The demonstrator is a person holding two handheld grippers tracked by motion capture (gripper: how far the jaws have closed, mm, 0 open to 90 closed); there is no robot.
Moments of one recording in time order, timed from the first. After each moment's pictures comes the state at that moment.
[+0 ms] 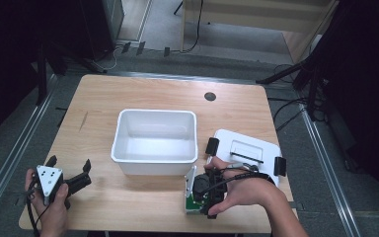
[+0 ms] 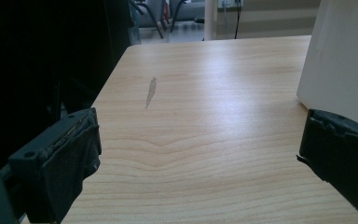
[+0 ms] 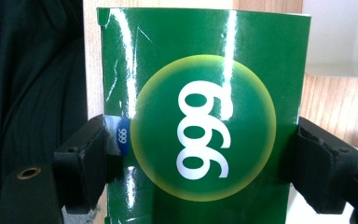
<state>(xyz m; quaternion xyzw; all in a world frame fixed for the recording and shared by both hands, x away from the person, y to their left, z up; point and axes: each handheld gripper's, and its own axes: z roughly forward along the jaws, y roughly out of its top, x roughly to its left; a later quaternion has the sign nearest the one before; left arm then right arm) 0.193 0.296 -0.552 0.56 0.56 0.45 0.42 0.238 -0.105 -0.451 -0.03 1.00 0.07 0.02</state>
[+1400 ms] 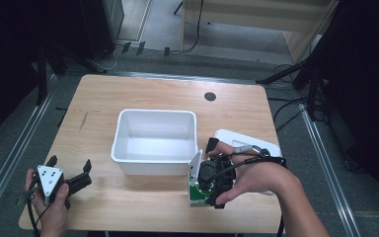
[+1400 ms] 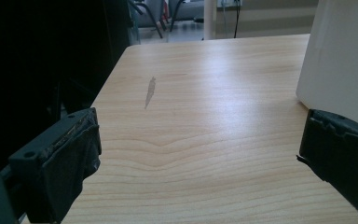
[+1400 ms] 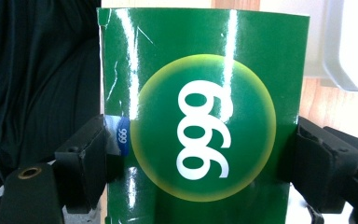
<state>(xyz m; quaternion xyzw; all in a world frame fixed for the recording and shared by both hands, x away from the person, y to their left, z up) 0.193 0.295 -0.552 0.56 0.55 0.45 0.42 0.247 -0.110 -0.390 -0.05 1.00 0.07 0.02</state>
